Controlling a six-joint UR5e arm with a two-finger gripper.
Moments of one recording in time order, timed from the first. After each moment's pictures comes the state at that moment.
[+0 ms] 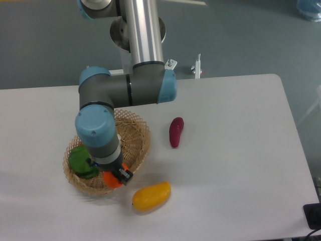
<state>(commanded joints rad) 2.06 -2.04 -1.55 -1.07 1.64 0.82</state>
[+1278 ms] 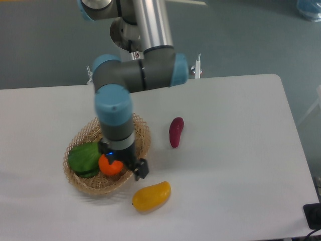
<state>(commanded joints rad) 2.29 -1.93 -1.67 -0.91 1.49 0.77</state>
